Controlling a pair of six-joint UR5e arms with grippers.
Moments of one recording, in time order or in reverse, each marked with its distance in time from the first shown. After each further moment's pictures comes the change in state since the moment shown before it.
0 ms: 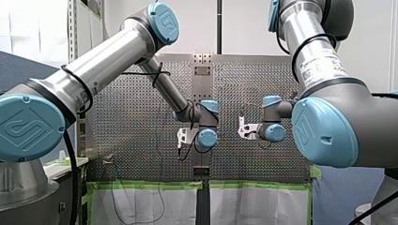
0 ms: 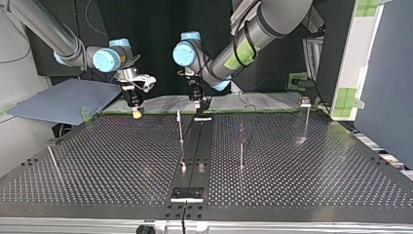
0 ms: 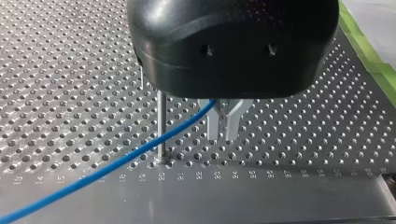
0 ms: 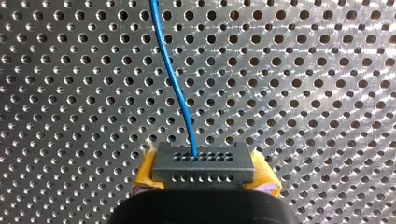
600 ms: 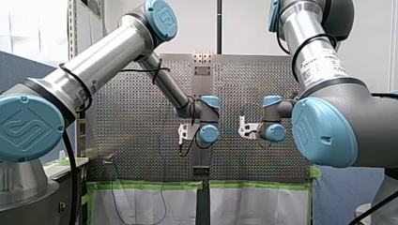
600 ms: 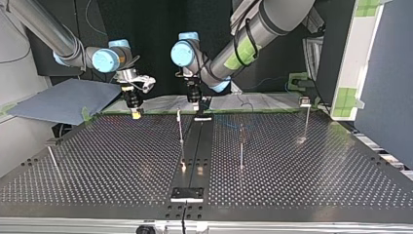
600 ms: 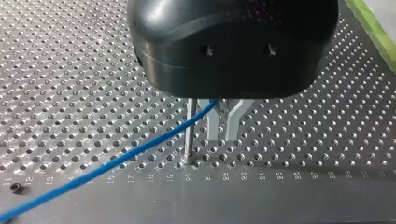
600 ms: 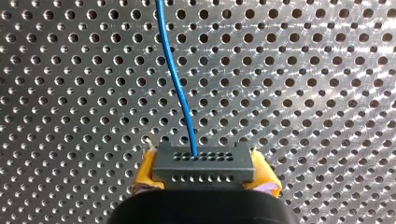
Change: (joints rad) left arm -0.005 0.026 0.009 -0.003 -0.013 0.000; right arm -0.004 0.001 -0.004 -0.011 -0.011 0.005
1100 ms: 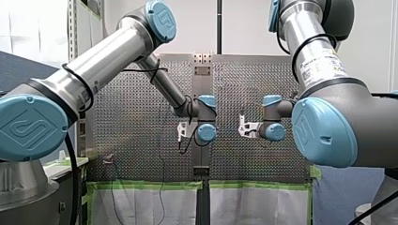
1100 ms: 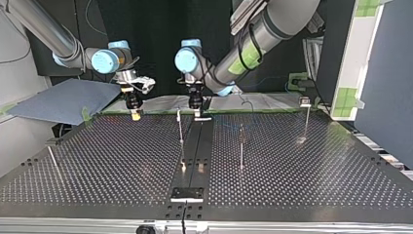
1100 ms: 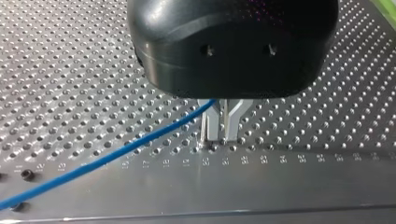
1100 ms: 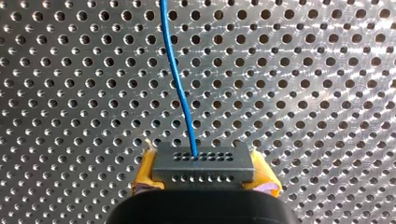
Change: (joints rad) left arm 0.040 -0.003 0.018 0.030 0.049 0.037; right arm -0.001 0.000 -0.012 0.001 -0.004 0.004
